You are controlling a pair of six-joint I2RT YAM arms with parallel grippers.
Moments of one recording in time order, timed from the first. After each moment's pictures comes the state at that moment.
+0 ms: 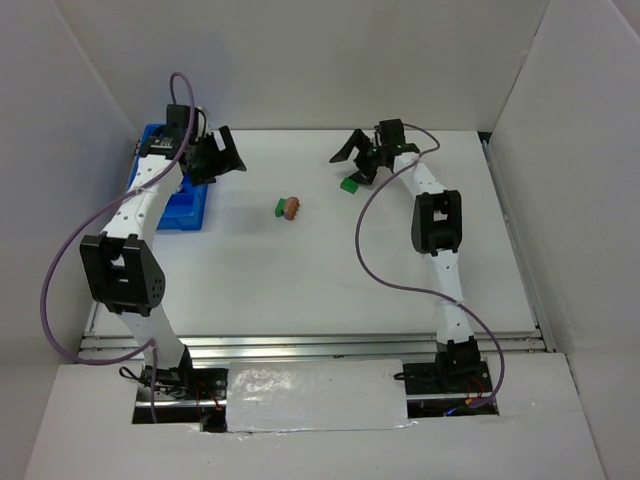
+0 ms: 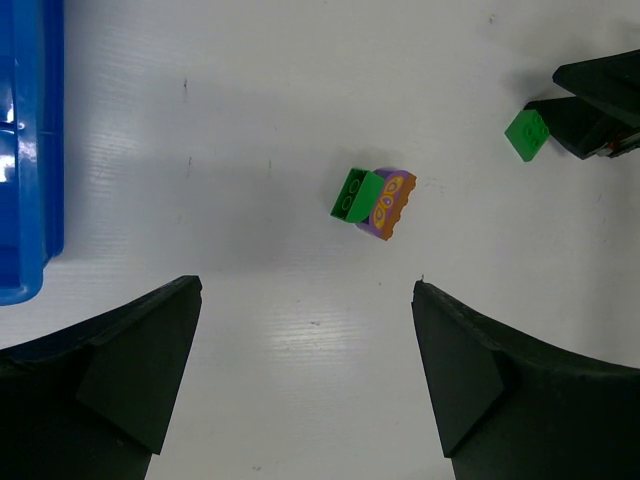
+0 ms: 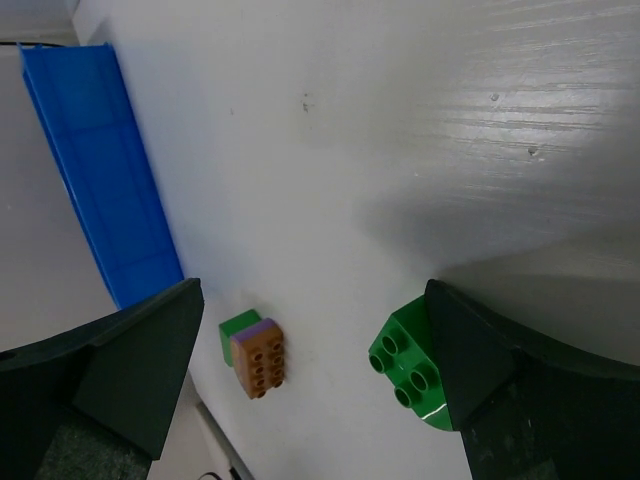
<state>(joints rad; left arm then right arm) -0.06 1.79 1.74 -0.76 0.16 -0.44 0.16 2.68 2.39 -0.47 -0.58 0.78</state>
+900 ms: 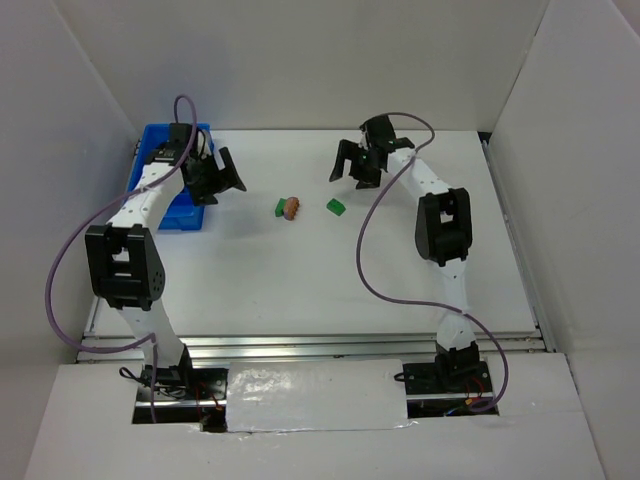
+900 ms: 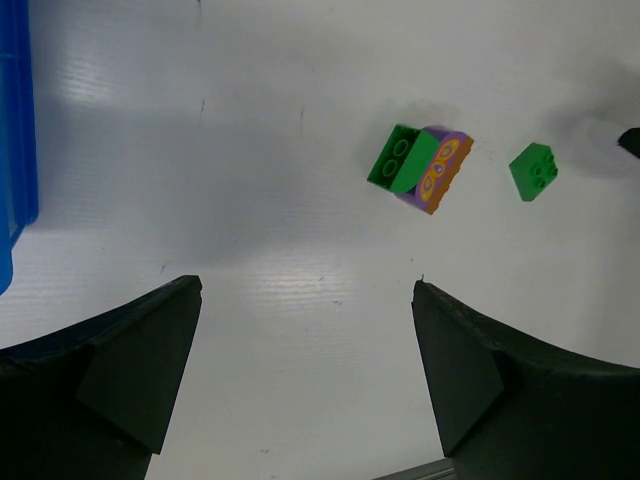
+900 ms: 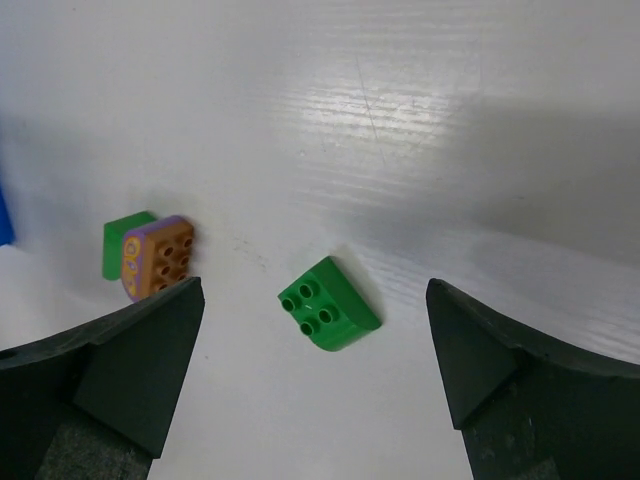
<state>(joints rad) -0.02 1.83 1.62 -0.72 0.25 -0.45 0.25 2.36 2.06 -0.61 -0.33 0.45</state>
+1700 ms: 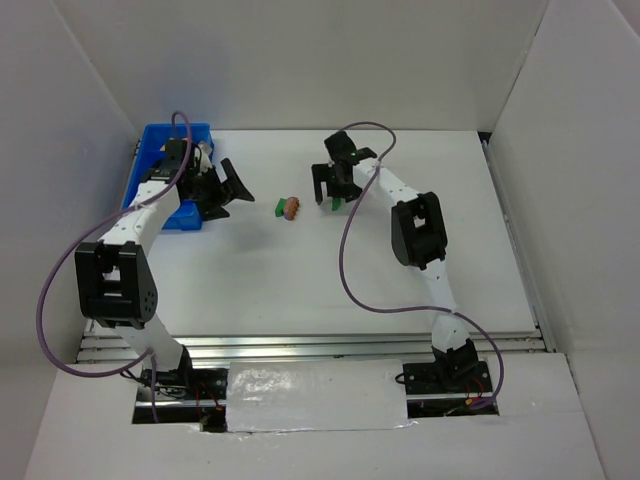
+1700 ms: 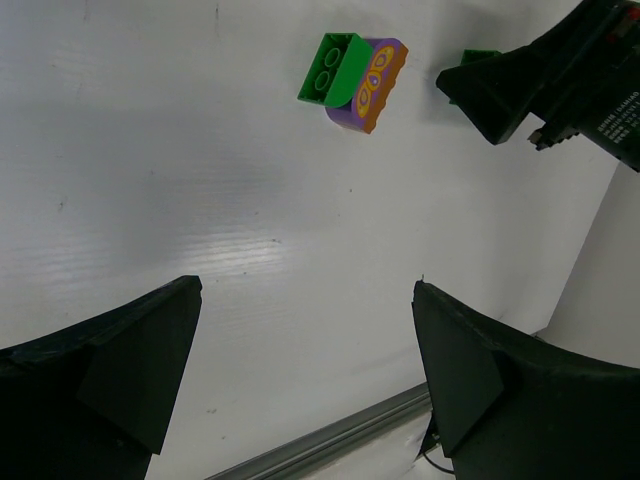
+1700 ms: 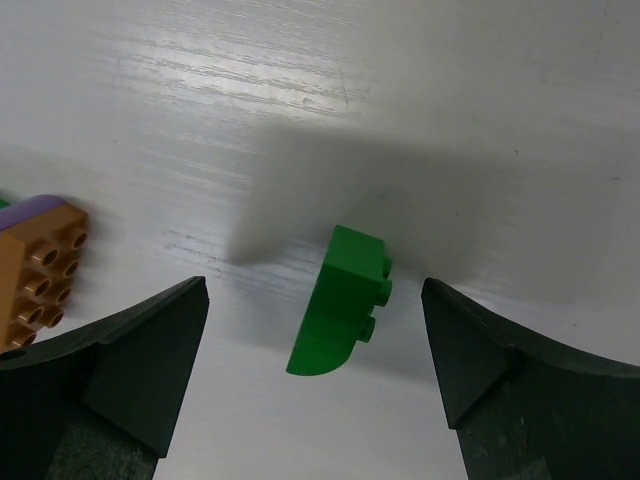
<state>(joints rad) -0.02 1.69 1.38 -0.62 0.43 -0.54 0.43 2.46 2.17 -0.74 -0.01 0.28</state>
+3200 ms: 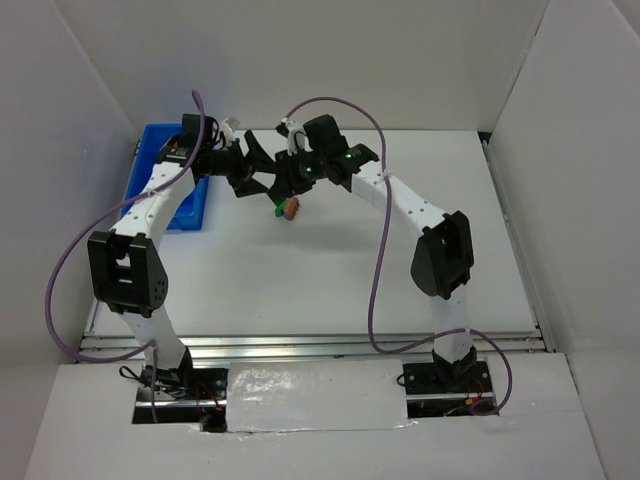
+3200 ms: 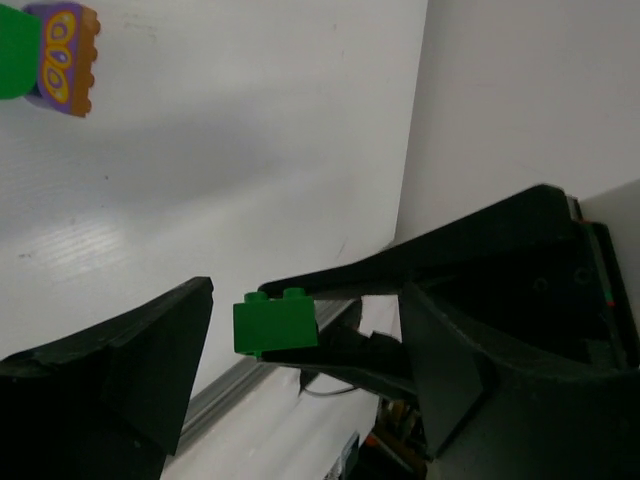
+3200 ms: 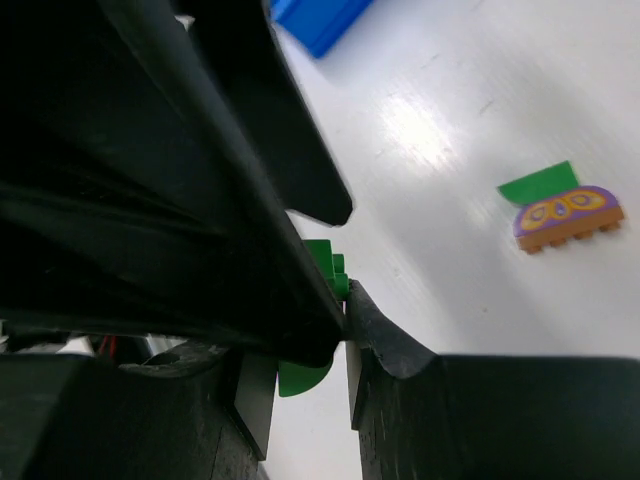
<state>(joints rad) -0.11 1.79 1.63 -0.61 0.75 -0.74 0.62 2.06 1.99 -0.56 -0.52 0.20</state>
